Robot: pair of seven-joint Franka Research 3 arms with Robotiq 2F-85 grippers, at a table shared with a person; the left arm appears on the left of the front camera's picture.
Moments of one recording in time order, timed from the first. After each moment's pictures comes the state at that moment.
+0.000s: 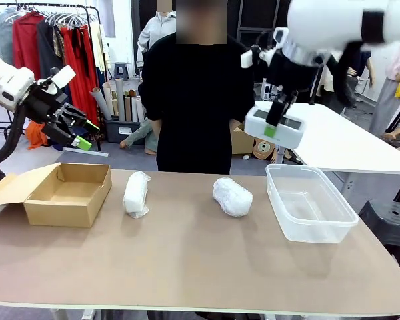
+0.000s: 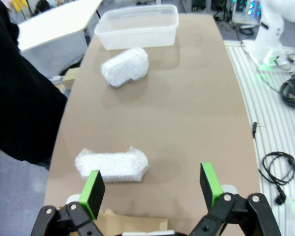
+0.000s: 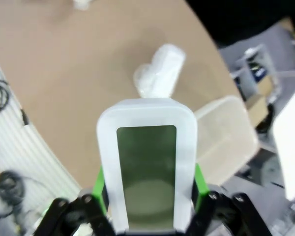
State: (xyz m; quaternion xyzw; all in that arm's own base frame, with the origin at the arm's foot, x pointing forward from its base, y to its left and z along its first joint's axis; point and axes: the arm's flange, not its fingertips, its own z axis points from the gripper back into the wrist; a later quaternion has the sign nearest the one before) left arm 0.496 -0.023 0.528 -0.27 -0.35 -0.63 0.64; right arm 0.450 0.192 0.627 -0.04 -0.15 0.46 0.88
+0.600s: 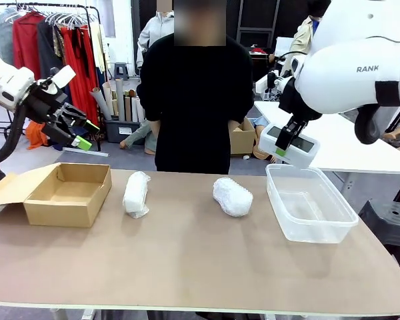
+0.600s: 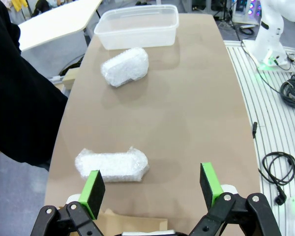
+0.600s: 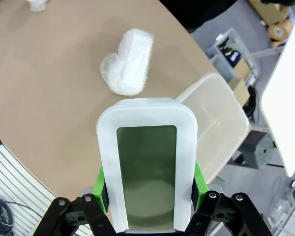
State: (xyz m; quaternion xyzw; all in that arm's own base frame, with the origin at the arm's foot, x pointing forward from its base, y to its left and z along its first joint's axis) left arm 0.496 -0.023 0.528 -0.27 -0.35 -0.63 0.64; right arm 0.432 0.168 0.583 -0.08 -0.20 0.39 0.89
